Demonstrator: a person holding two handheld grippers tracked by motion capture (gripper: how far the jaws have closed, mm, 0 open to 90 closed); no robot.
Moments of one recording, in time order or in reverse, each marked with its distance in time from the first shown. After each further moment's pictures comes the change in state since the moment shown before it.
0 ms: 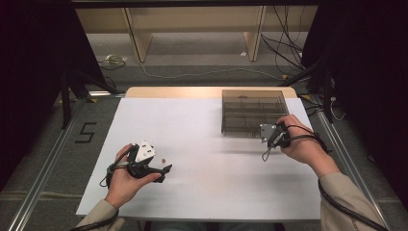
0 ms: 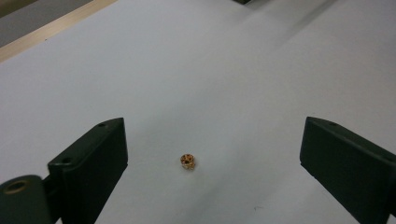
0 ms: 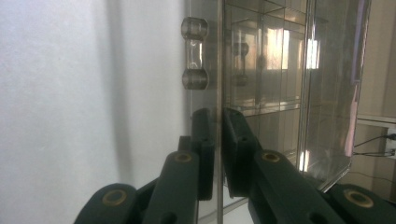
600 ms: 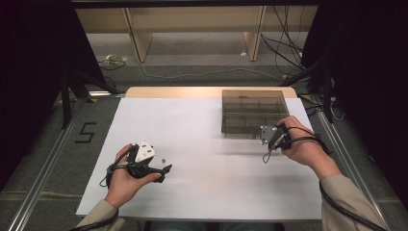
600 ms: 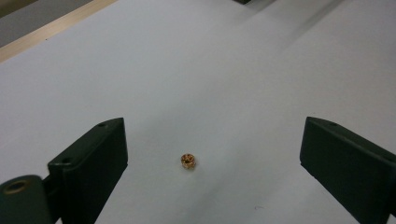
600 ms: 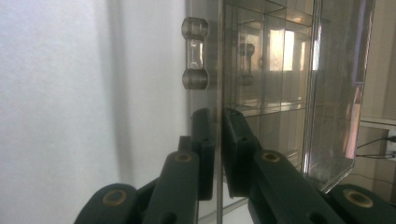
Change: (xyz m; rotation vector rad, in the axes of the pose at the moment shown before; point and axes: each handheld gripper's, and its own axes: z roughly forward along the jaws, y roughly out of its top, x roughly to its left) left arm 0.000 0.000 0.000 0.000 0.001 0.001; right arm 0.004 -0.001 -0.003 -0.006 0.005 -0.013
